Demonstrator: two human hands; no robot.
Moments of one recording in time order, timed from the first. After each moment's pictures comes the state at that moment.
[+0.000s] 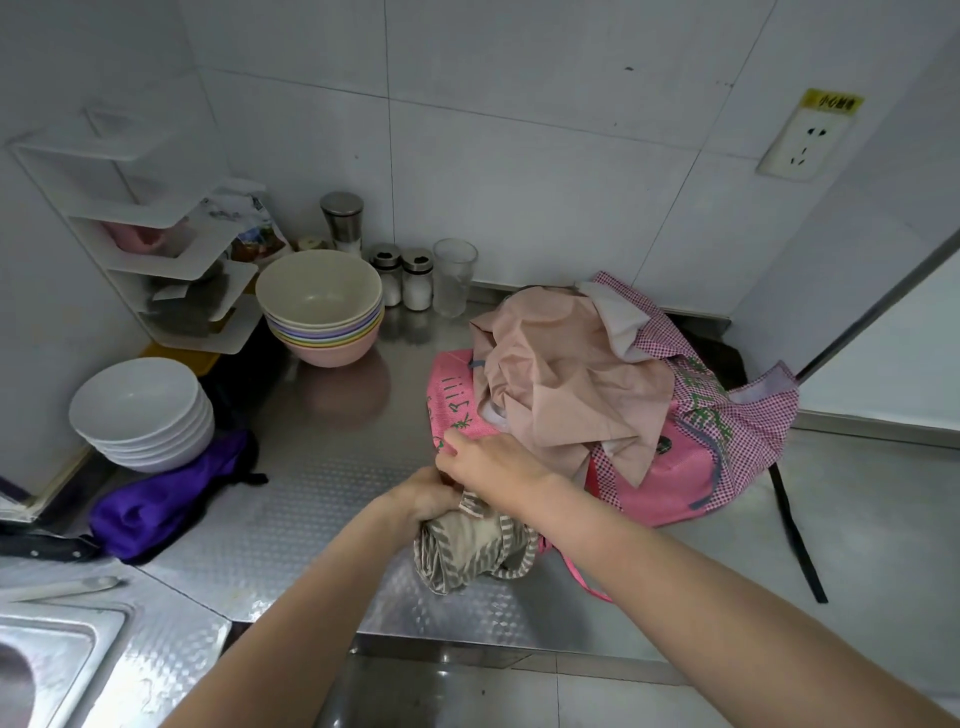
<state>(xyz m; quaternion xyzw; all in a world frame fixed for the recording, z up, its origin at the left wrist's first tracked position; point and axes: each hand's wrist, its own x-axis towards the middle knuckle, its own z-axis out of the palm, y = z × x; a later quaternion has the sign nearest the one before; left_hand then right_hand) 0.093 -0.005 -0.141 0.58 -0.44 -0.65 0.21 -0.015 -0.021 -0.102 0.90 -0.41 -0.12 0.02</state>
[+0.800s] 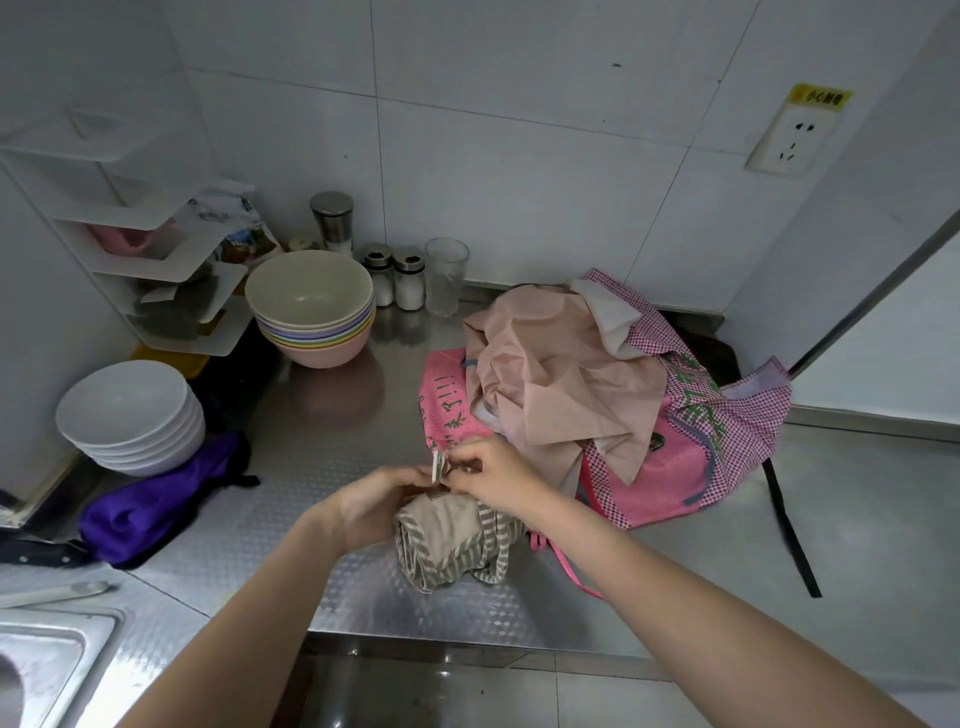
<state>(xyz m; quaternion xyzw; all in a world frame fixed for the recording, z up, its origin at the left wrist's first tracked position) 0.130 -0.004 -0.135 0.47 -0.30 -0.80 0.23 -0.026 -0.010 -0.115 0.70 -0.56 0.18 -0.41</state>
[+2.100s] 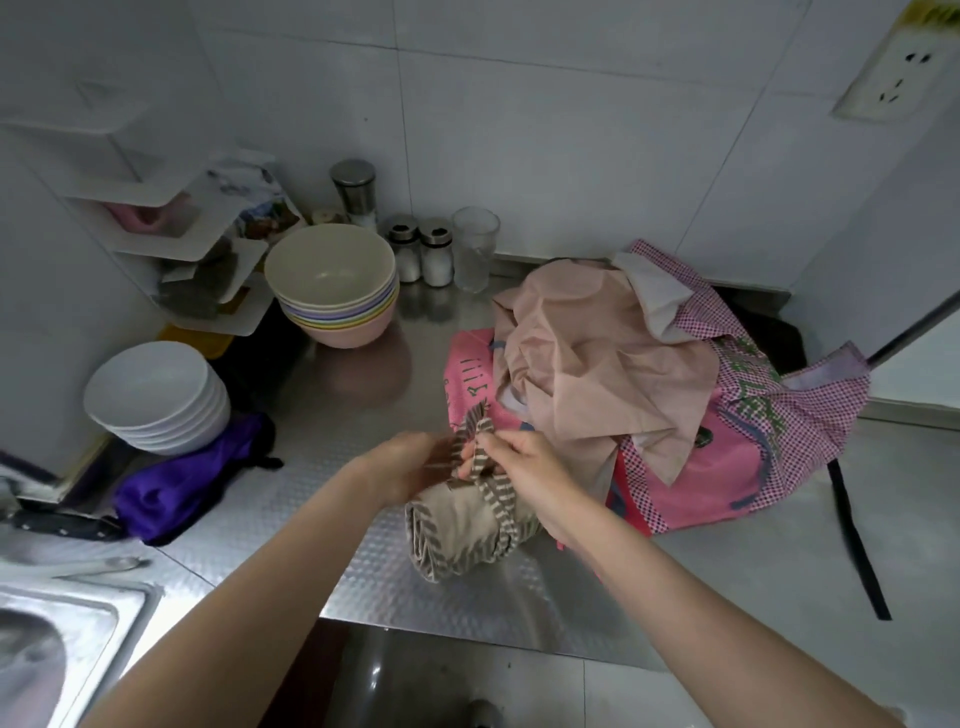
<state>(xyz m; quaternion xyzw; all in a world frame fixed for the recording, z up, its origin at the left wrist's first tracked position) 0.109 -0.041 -0.136 0.58 -0.26 -0.72 0.28 -0.032 -0.010 -0.124 0.51 -0.54 0.32 -0.59</state>
